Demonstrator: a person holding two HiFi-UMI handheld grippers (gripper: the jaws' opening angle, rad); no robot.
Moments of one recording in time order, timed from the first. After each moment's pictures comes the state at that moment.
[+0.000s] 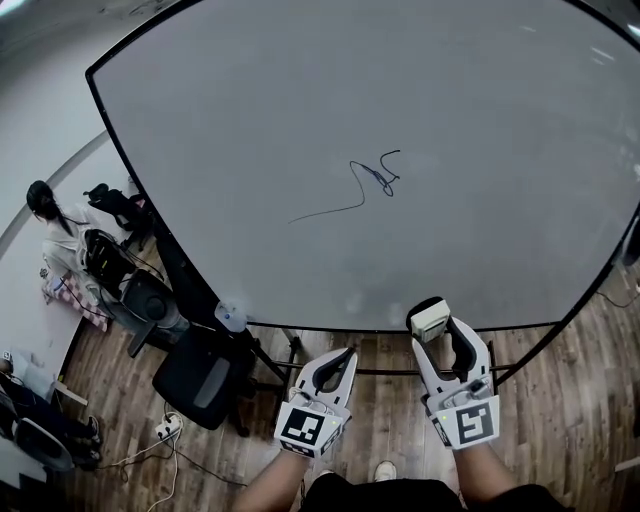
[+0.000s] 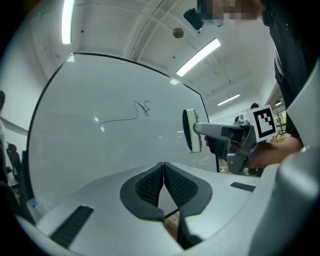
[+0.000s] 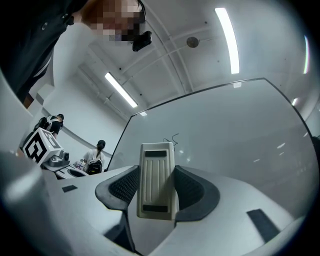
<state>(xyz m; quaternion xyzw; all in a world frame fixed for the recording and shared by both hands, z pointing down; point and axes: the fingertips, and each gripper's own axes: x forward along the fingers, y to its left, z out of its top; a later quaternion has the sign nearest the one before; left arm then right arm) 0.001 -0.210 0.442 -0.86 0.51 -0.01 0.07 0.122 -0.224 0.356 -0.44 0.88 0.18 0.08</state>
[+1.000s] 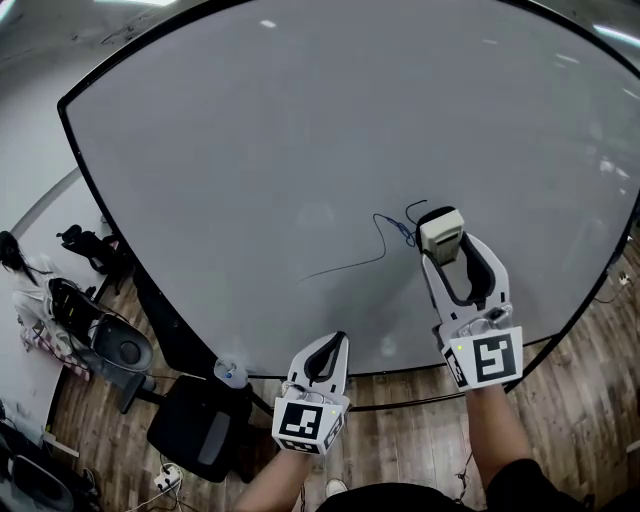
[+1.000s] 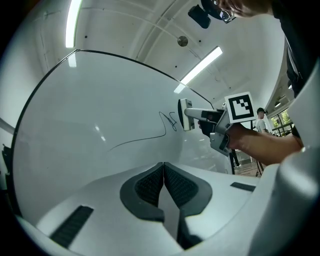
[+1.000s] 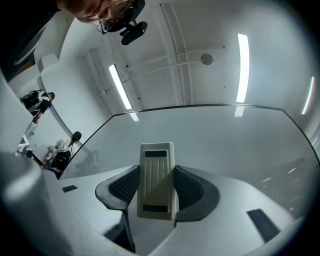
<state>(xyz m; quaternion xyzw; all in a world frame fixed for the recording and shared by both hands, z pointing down) -0.069 -0.322 0.364 -0.85 0.51 0.04 0.10 0.077 -0.354 0.199 -0.51 0.80 0.30 0.11</state>
